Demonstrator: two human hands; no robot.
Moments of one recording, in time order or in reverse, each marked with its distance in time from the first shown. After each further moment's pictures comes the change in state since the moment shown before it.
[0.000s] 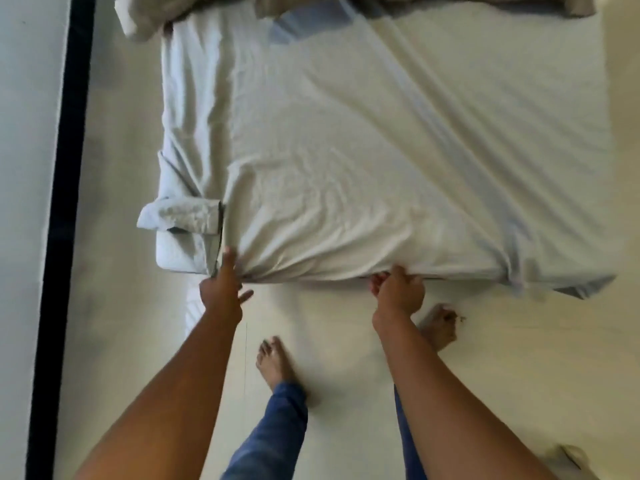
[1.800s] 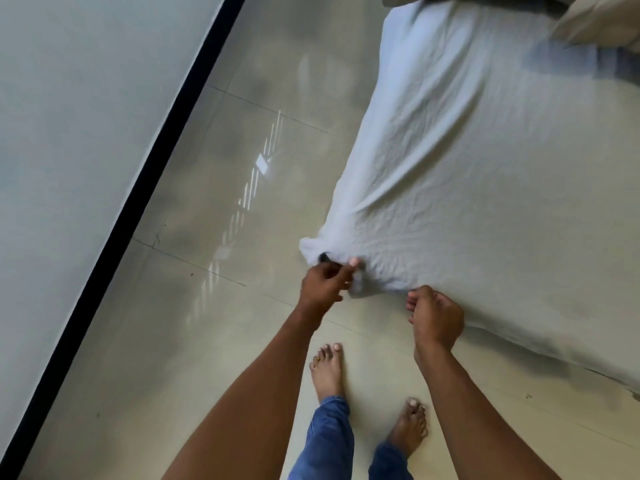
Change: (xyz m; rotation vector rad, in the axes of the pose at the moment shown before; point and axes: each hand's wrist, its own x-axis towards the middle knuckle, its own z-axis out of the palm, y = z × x) left_hand 0.209 -0.037 -0.114 0.347 -0.377 0.062; right_hand -0.162 0.137 0.159 -0.627 -0.187 -0.401
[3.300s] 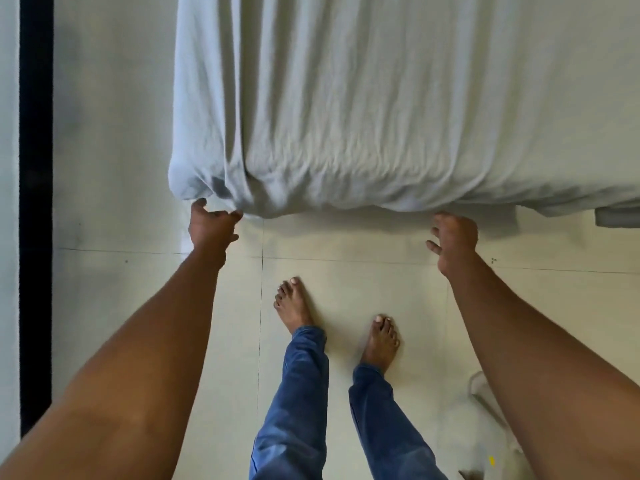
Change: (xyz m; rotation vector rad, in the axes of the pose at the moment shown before) left_hand -0.070 -0.005 0.041 0.008 0.304 0.086; right_hand 0.155 0.153 -0.186 0.390 0.007 0.393
